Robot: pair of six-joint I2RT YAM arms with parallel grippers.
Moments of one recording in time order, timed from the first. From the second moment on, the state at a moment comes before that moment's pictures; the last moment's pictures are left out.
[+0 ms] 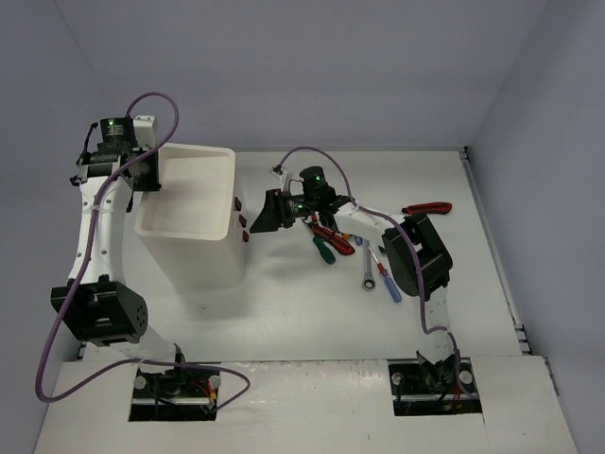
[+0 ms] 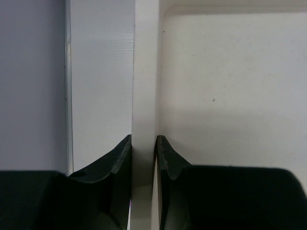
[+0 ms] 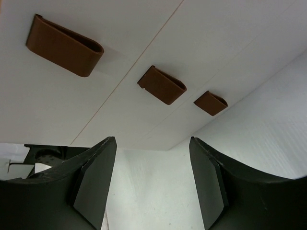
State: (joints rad) left arm 0.11 1.58 1.75 -0.98 0.00 0.09; right arm 0.61 2.10 1.45 0.19 -0.84 0.52
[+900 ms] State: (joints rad) left arm 0.11 1.57 1.74 -0.97 0.00 0.09; right arm 0.61 2.30 1.67 0.31 -0.97 0.66
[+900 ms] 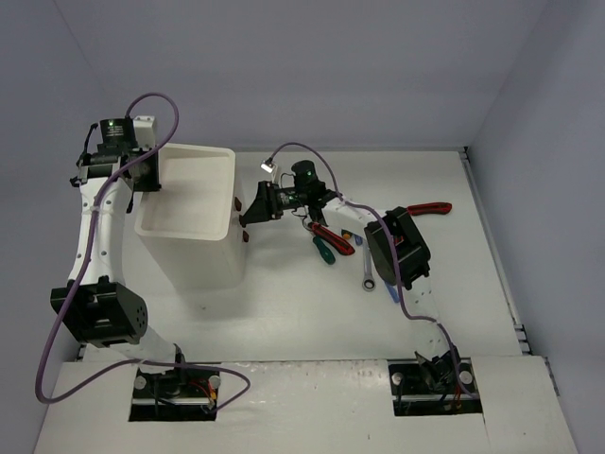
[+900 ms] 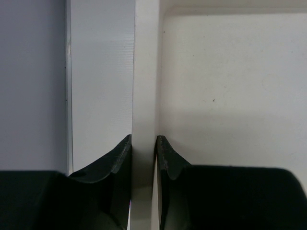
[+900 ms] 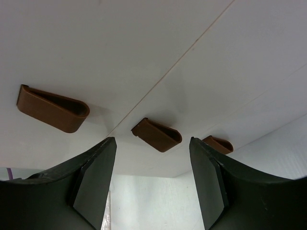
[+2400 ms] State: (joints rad) left arm 0.11 1.57 1.74 -0.97 -0.01 0.09; right arm 0.52 2.19 1.45 0.43 -1.01 0.70
